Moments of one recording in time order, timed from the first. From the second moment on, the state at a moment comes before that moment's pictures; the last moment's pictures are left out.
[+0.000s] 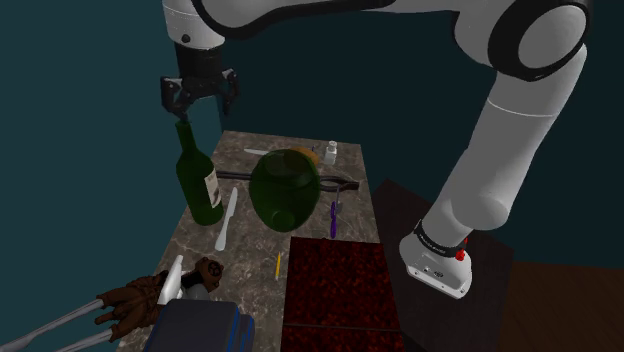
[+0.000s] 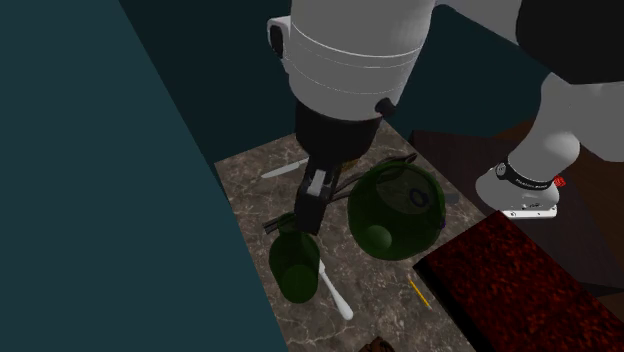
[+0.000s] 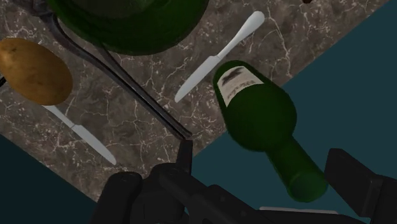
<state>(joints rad) 0.17 0.17 0.45 -1.60 -0.10 1.85 0.76</state>
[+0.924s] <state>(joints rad) 0.22 0.33 0.45 -1.50 -0.17 1.91 0.83</state>
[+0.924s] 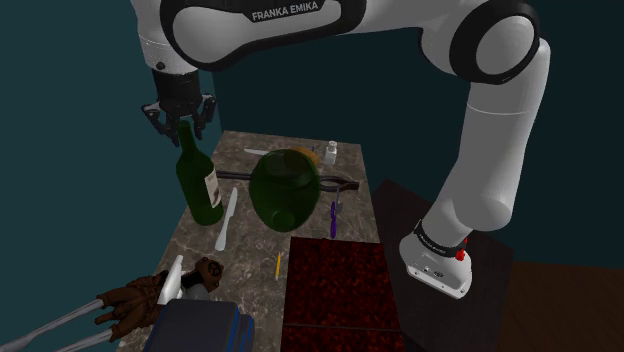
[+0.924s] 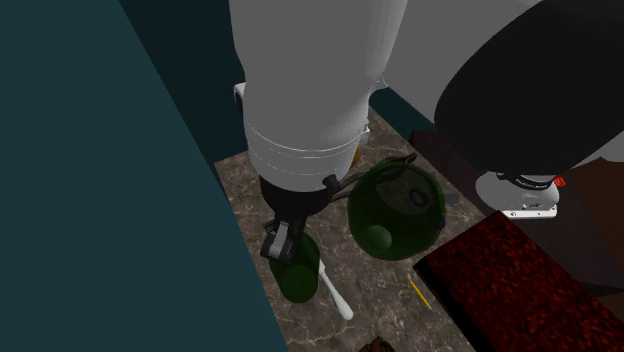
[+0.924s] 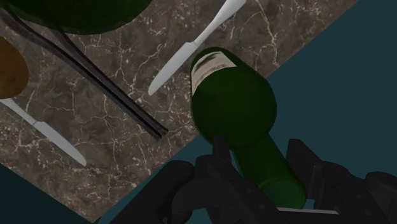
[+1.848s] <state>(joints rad) 0.22 0.33 0.45 -1.45 -0.17 1.85 0.82</state>
